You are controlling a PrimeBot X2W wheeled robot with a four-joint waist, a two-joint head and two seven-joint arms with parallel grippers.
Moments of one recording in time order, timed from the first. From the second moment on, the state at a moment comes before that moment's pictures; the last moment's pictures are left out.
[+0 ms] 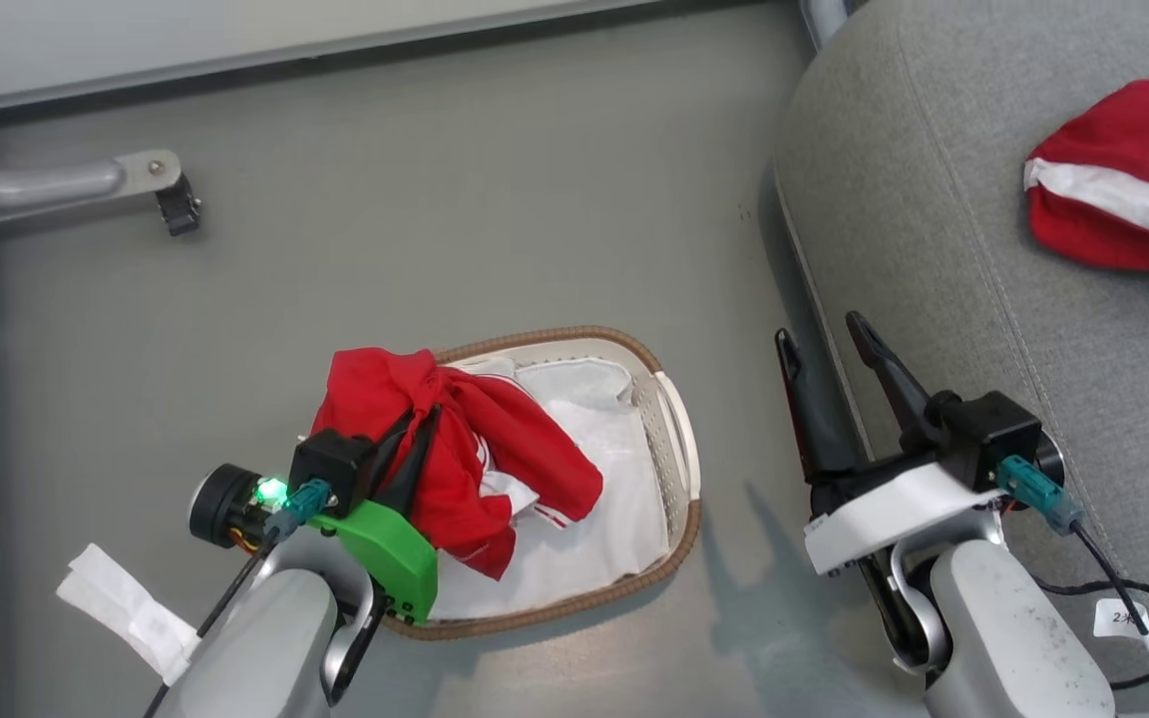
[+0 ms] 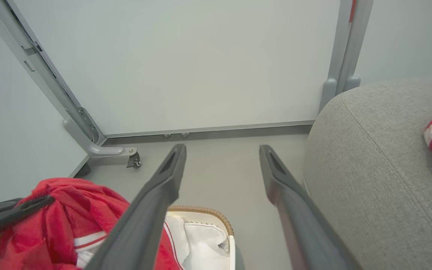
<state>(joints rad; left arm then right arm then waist) -0.47 0.22 -0.62 0.65 -0.40 -0.11 -0.26 -0.30 -0.05 0.20 0.23 0.26 0.13 -0.26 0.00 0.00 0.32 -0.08</state>
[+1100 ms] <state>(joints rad) -0.43 0.09 -0.48 0.29 -0.42 -0.13 -0.26 -0.12 -0.05 0.24 0.29 0.26 0.13 -0.26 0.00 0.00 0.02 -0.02</state>
